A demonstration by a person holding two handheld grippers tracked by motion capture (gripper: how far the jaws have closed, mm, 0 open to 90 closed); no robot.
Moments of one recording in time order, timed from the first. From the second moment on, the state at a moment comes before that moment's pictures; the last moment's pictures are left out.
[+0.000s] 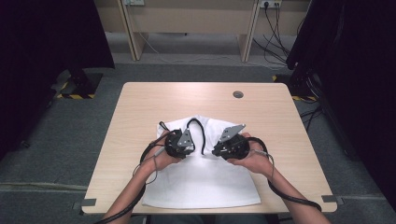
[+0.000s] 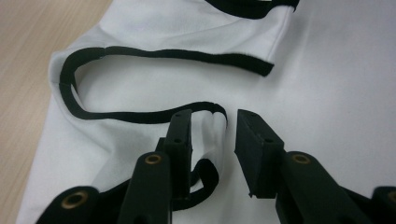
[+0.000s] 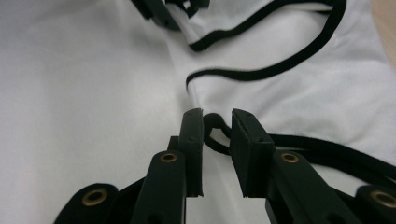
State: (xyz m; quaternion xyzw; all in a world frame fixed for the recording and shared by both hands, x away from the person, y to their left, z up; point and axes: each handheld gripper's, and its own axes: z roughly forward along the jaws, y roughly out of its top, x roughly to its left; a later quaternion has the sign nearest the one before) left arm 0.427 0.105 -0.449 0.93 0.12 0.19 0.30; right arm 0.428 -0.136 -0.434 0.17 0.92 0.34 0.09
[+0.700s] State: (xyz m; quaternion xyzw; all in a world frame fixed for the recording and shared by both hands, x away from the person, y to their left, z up) left arm 0.421 0.112 -0.443 0.93 0.11 0.17 0.30; right arm 0.433 -0.123 -0.455 0.18 0.93 0.31 0.09
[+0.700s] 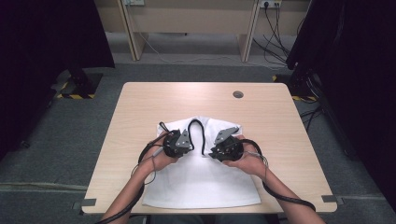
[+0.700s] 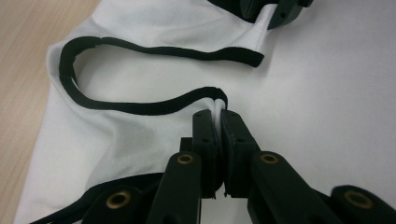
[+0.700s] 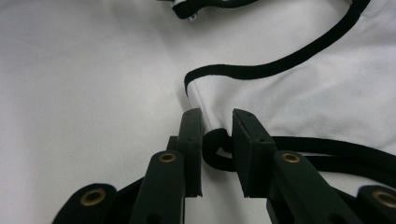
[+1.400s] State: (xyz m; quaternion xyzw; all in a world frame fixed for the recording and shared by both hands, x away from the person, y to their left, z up) left arm 0.419 0.112 -0.442 0.93 0.11 0.16 0.30; right arm 0.432 -0.123 -0.447 0.18 0.92 0.34 0.08
